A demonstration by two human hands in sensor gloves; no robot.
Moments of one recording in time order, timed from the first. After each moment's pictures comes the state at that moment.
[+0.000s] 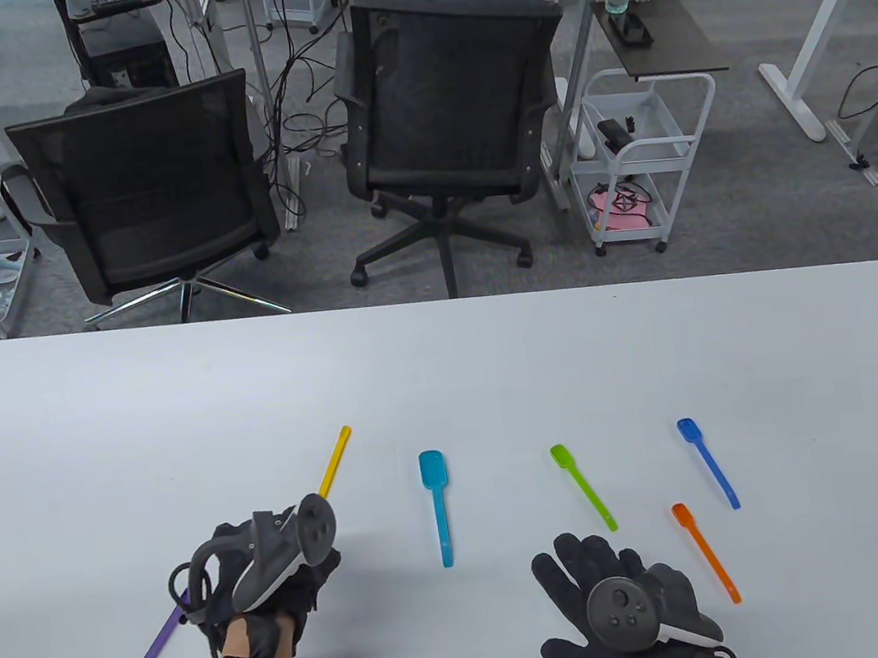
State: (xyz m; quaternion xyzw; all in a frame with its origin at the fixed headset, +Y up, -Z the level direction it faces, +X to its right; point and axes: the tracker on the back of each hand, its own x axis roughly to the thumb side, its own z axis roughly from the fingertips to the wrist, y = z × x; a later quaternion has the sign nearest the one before) left_hand -0.208 -0.729 -0.315 -0.06 0.05 -0.03 1.00; right_hand 0.182 -0.768 -0.270 0.29 0.10 0.94 0.12
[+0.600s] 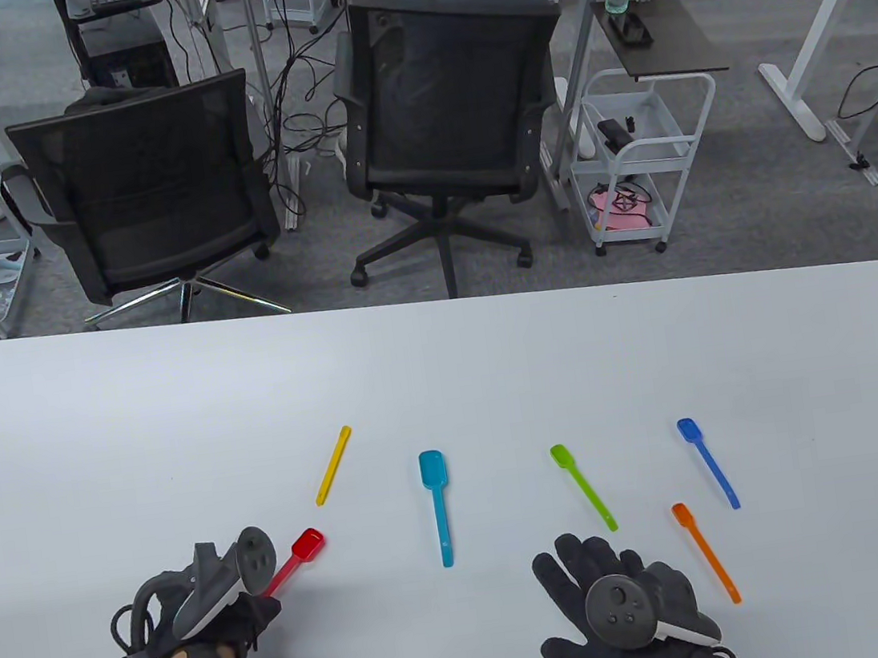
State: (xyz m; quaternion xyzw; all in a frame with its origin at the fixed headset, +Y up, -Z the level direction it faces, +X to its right) left_hand -0.262 -0.784 -0.307 -0.14 0.08 -0.04 0.99; right_hand 0.182 -0.769 -0.272 0.29 0.11 0.94 0.12
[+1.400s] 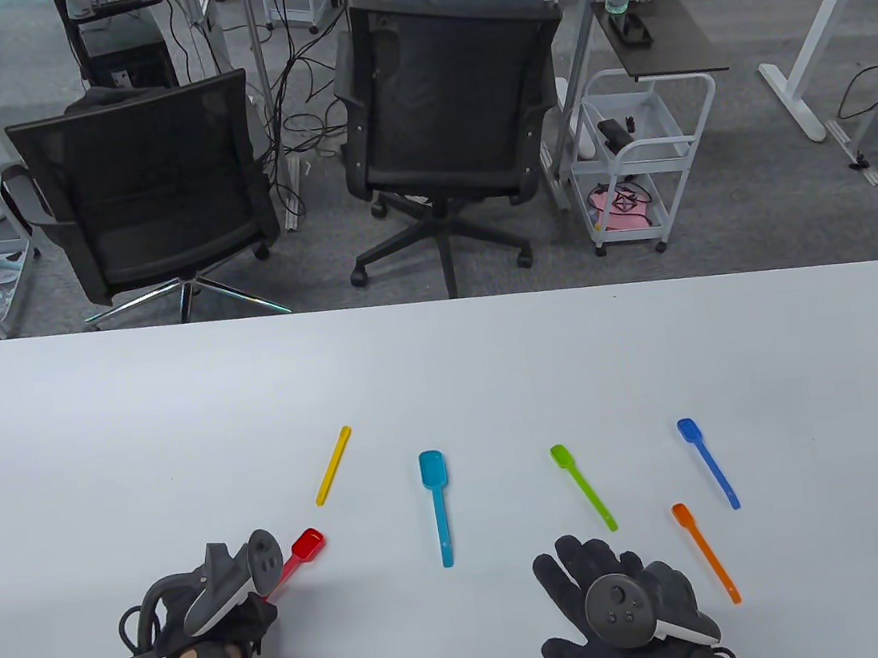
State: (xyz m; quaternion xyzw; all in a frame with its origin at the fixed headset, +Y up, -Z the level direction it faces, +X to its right) left_hand -0.257 -0.799 -0.310 -0.16 0.08 -0.06 0.98; right_hand 0.182 -0.771 -0.273 0.28 0.12 0.94 0.12
